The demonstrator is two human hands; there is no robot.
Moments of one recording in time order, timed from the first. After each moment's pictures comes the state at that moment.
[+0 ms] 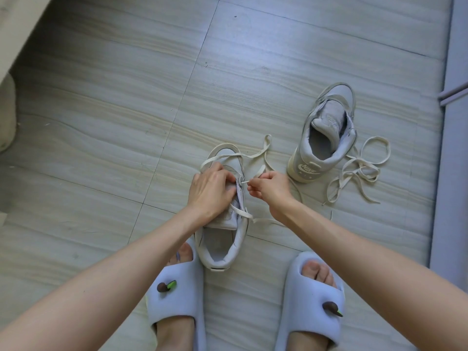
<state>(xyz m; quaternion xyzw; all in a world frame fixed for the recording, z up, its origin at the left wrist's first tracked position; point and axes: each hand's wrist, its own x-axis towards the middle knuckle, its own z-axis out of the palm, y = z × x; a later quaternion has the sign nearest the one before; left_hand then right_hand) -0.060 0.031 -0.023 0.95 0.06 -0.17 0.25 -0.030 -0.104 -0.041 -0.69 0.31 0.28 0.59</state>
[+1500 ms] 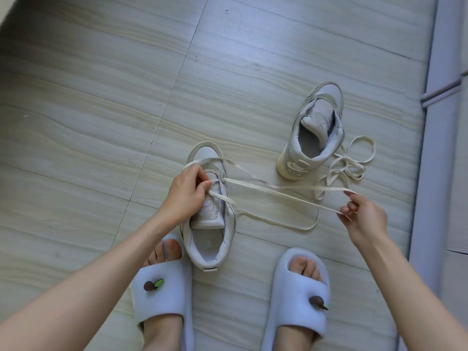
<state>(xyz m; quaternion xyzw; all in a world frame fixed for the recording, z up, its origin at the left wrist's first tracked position) -0.075 0.056 -0.032 0.89 0.12 -0.13 0.43 -0.054 -0.270 -0.014 -0.59 0.50 0.07 0.63</state>
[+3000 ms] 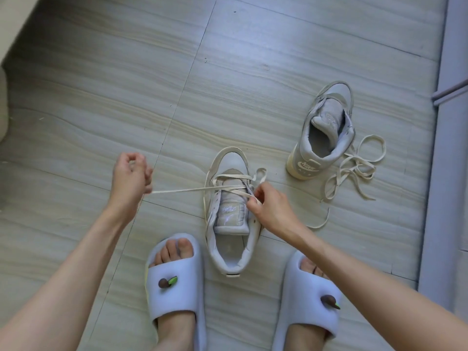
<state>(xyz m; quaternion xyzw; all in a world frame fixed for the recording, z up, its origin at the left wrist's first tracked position) -0.079 0.142 -0.012 0.68 0.38 -0.02 0.63 -0.072 -0.122 -0.028 -0.89 0.01 0.29 0.34</state>
